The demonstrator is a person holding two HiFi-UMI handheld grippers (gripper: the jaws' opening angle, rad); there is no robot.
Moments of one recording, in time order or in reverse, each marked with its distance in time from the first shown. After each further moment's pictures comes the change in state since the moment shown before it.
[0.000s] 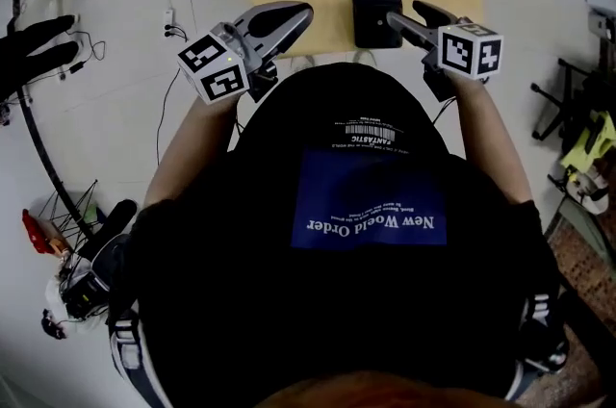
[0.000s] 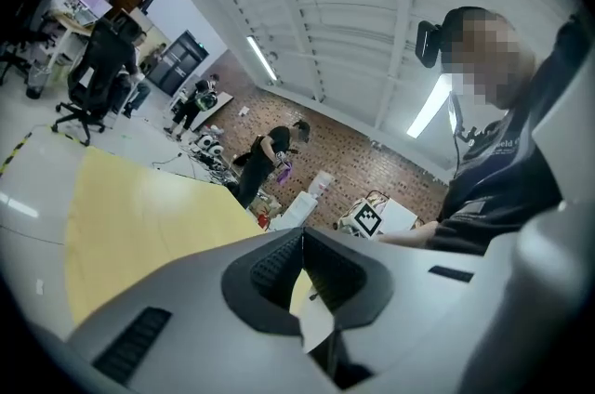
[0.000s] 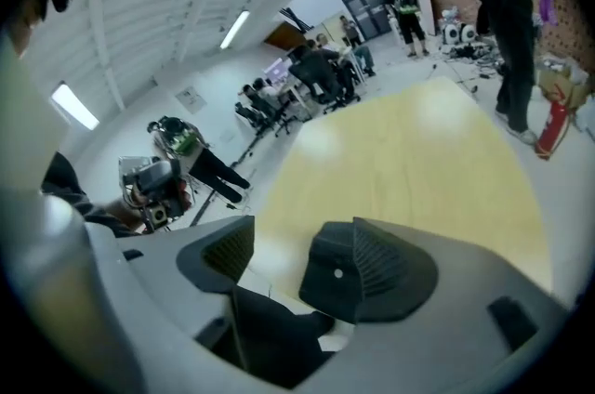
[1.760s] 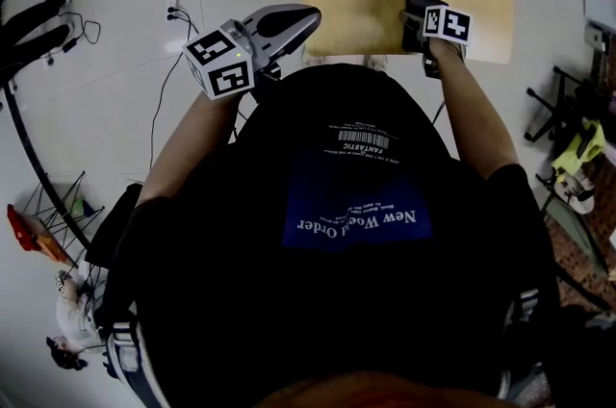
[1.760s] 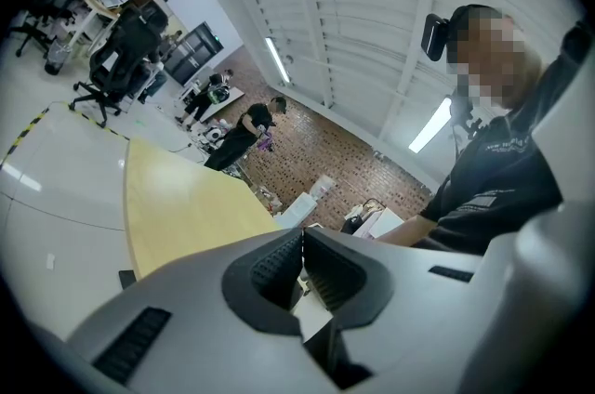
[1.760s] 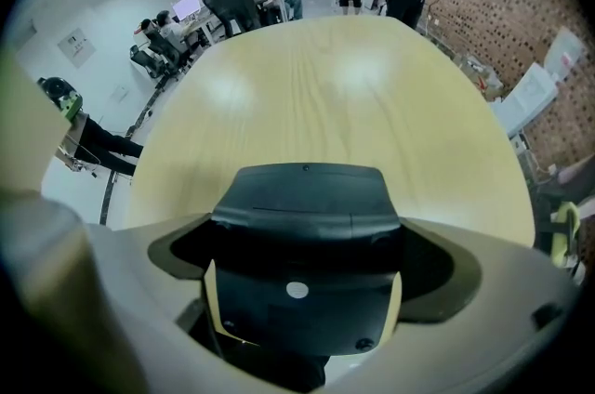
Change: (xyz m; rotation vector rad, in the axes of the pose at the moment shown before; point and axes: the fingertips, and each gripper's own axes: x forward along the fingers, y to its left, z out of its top) left arm -0.108 0.074 -0.015 -0.107 -0.009 -0.026; right arm 0.131 -0.099 -0.088 0.167 0.313 -0.584
